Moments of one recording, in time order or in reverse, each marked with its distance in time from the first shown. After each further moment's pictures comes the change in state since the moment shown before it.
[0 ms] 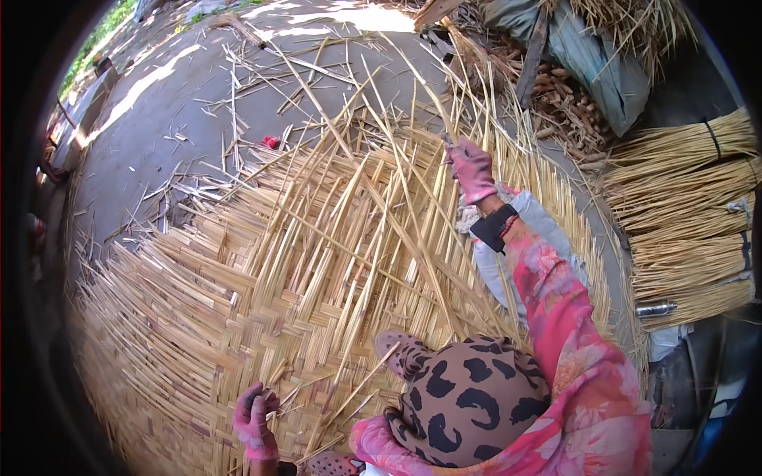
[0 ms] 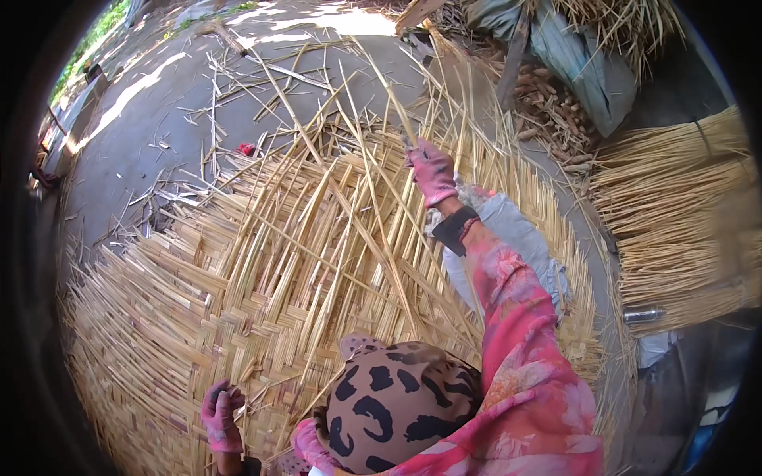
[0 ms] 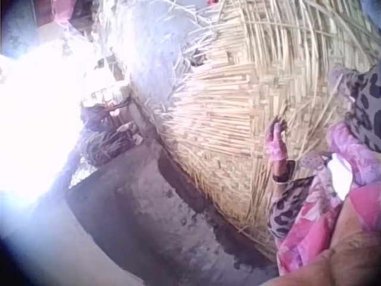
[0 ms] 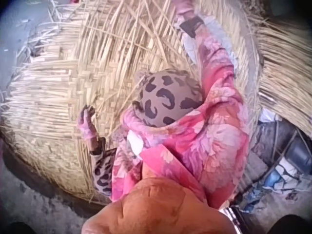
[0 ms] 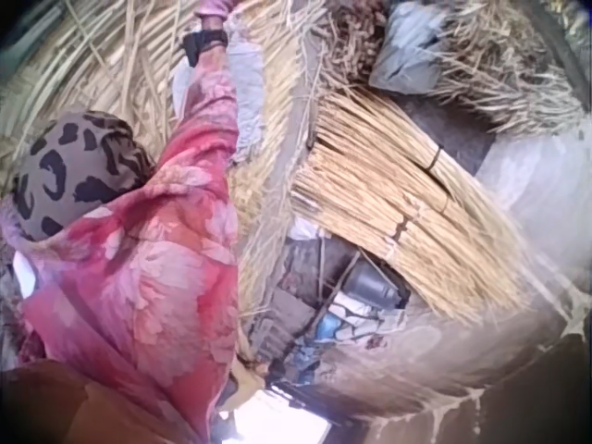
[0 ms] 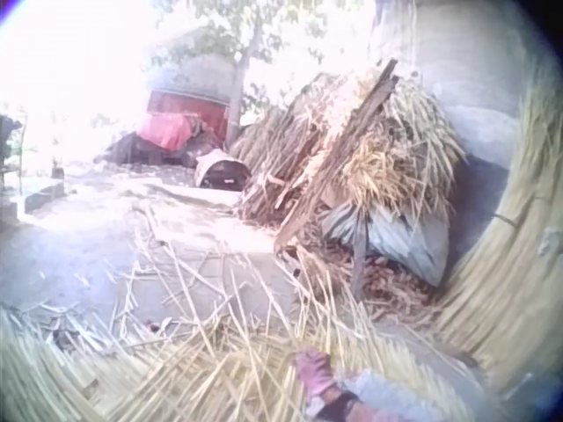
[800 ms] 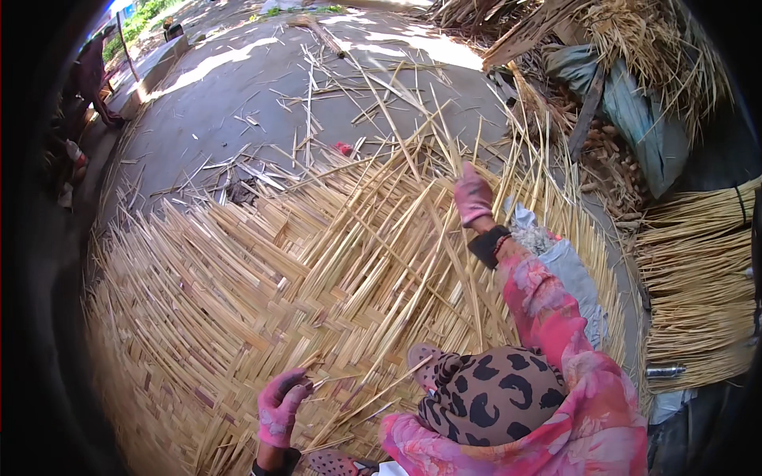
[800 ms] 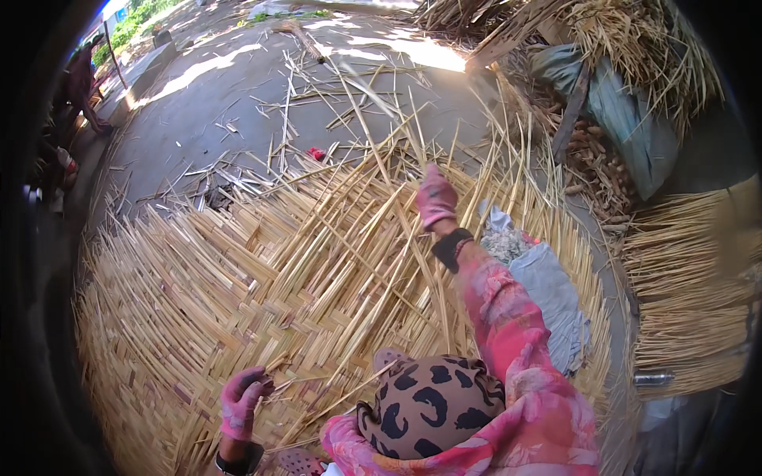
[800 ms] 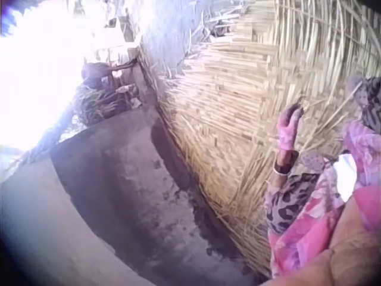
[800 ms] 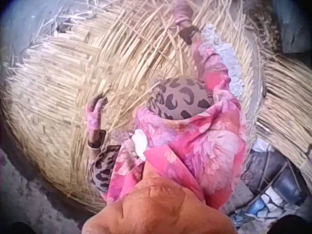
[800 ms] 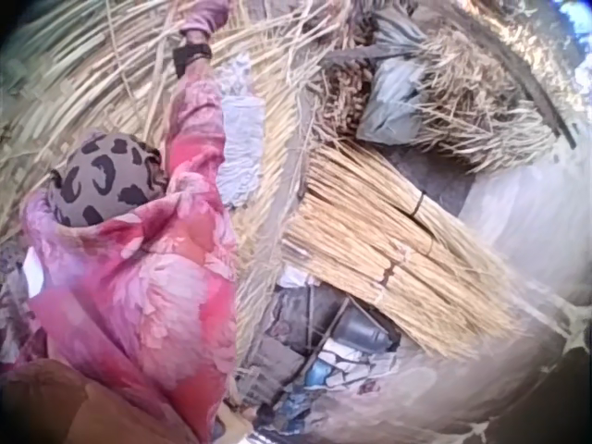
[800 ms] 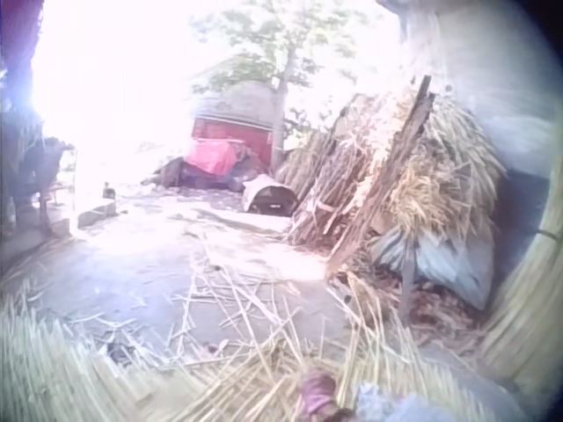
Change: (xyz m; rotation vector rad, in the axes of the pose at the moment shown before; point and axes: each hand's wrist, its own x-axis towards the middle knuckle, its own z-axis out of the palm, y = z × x) left_hand -0.007 0.029 0.018 0.009 -0.215 0.026; right_hand 0.007 -0.053 0.085 -0.551 -0.054 -0.149
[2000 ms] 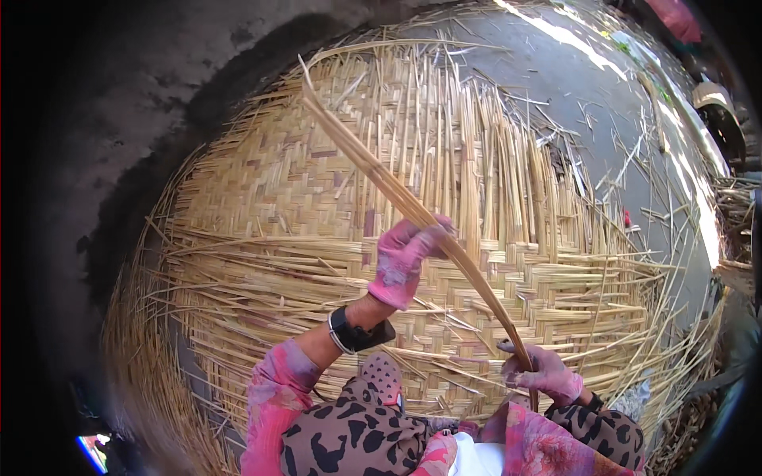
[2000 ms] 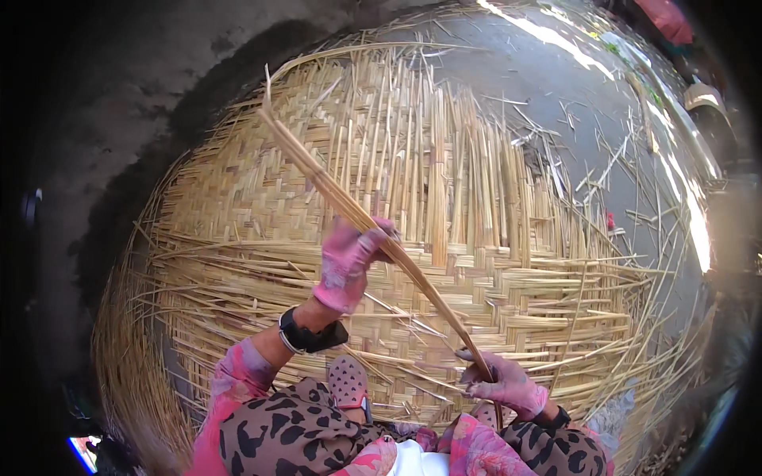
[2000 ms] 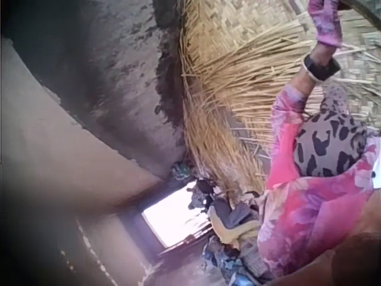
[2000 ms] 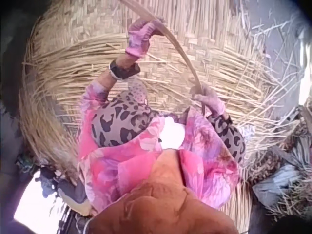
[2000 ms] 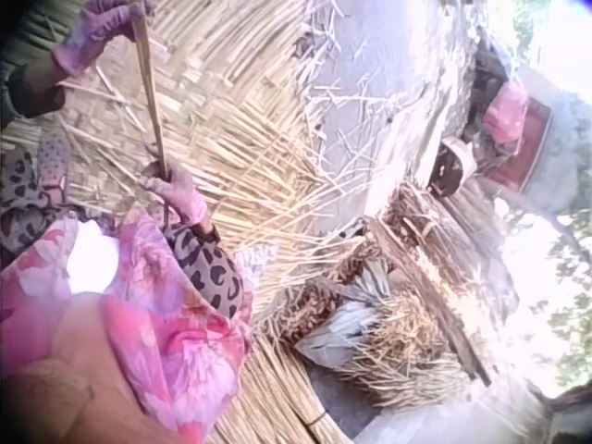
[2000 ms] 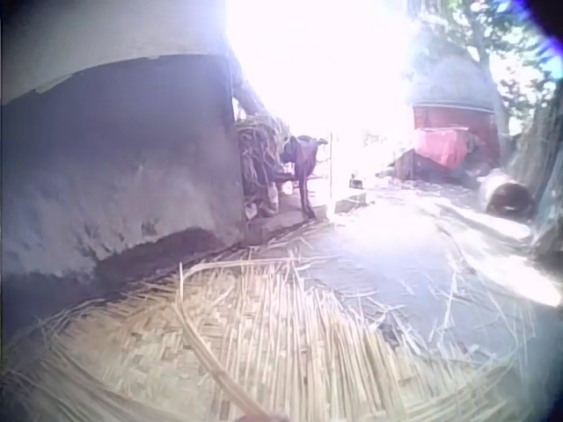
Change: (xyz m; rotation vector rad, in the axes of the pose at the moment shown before) left_hand -0.047 0.018 -0.092 -0.449 0.697 0.552; right_hand -0.233 -0.200 -0.077 0.782 -2.111 -0.044
